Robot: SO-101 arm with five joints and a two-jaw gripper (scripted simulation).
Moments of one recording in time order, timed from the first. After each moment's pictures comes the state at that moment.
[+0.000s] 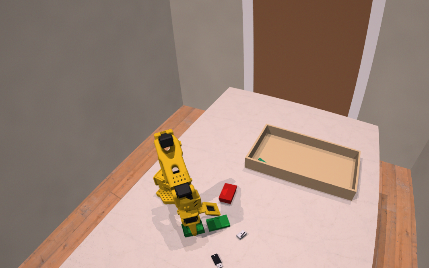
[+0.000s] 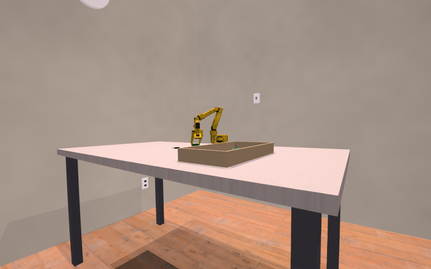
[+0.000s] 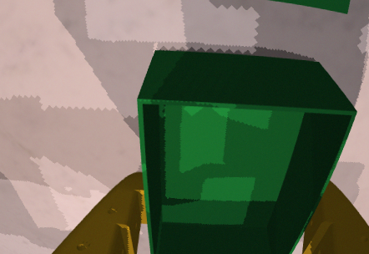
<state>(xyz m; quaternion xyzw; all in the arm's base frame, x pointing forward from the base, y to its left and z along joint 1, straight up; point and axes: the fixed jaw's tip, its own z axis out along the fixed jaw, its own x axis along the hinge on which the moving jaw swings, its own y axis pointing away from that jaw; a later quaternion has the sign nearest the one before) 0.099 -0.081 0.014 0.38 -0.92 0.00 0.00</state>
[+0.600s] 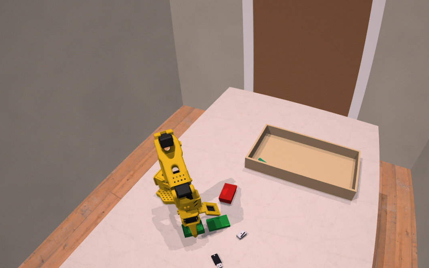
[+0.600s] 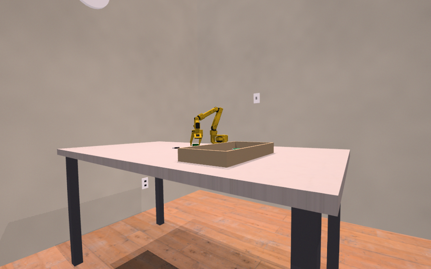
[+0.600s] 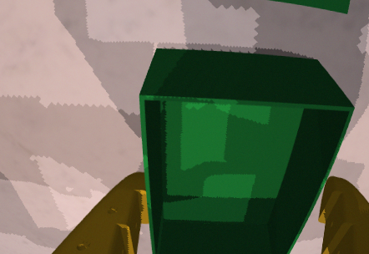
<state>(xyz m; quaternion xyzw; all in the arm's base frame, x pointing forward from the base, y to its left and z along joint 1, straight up) 0.099 -0.081 0.014 0.38 -0.92 0.00 0.00</state>
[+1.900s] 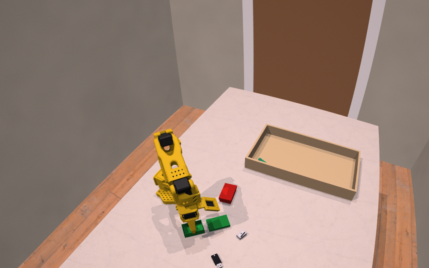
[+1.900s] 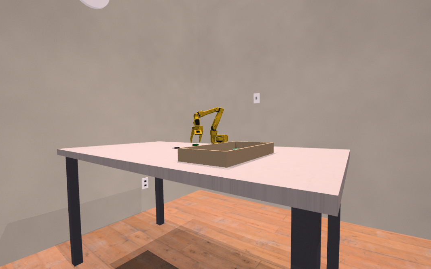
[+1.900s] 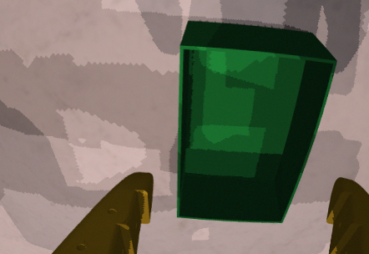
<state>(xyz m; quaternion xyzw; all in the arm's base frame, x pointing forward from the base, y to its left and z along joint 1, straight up) 0.096 -0.078 0.035 0.38 -0.92 -0.02 0.01</state>
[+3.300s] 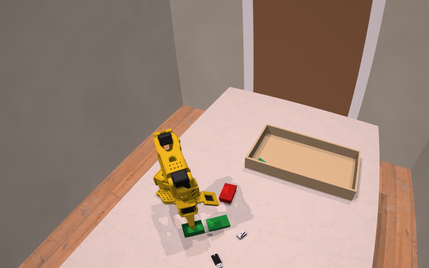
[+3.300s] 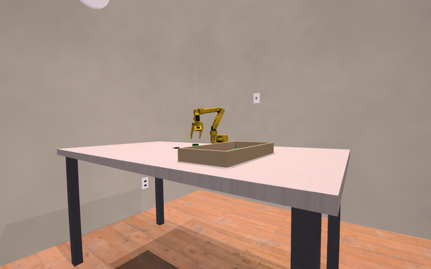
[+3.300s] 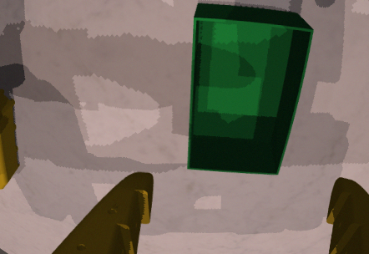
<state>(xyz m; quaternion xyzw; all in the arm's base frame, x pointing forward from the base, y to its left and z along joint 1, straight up) 0.095 -0.078 0.059 0.38 -0.92 -0.02 0.01</state>
